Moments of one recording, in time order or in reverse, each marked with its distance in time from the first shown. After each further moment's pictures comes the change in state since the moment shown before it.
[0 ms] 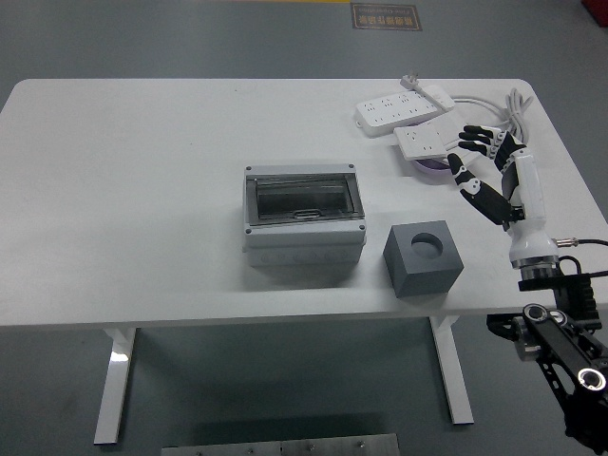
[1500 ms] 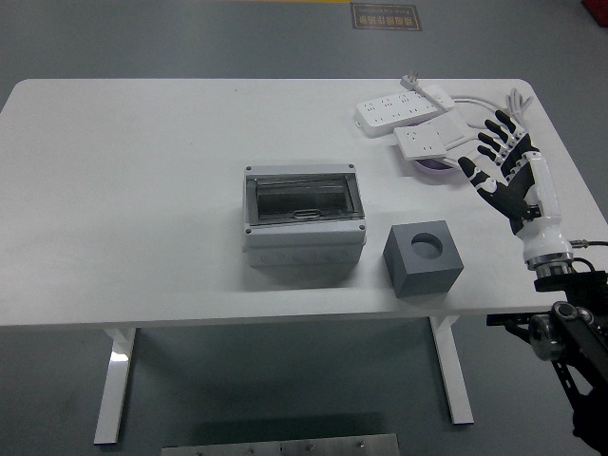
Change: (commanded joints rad) left arm 0.025 0.024 -0.009 0.000 0.002 -0.008 0.010; right arm -0.037 -0.009 0.100 0.048 0.162 0.145 -0.087
